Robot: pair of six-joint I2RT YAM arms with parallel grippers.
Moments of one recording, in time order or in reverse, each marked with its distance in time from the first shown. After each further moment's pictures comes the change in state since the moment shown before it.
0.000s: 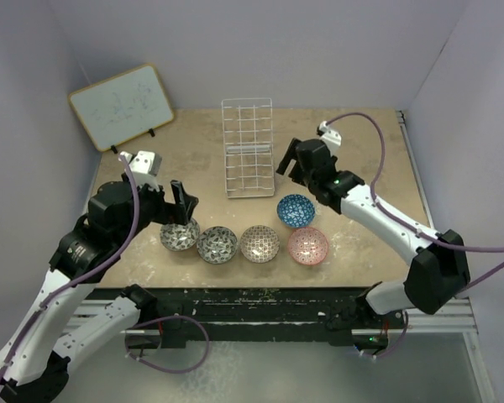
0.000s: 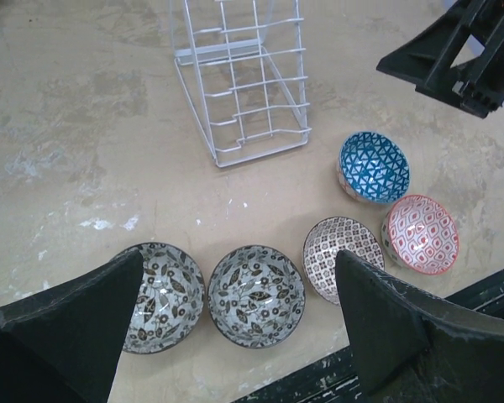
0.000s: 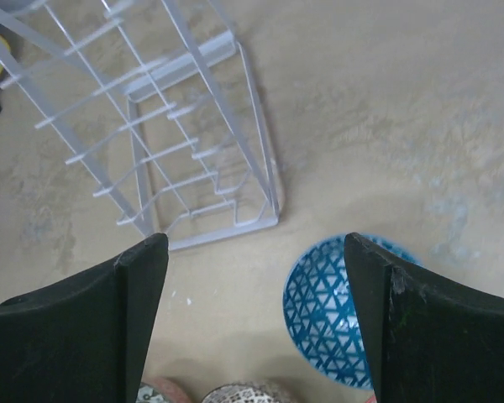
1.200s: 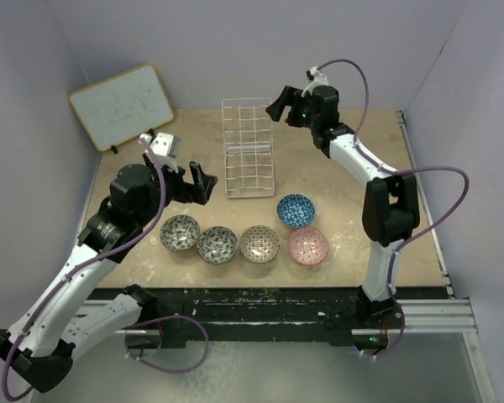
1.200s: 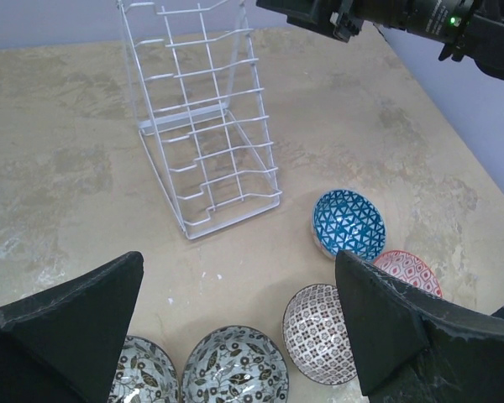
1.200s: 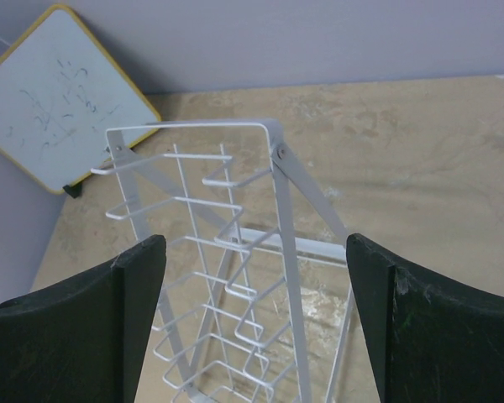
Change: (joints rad) left arm 0.001 0.146 -0.056 0.354 0.055 0.027; right arm -0.336 0.586 0.568 0.407 -0.661 -0.345
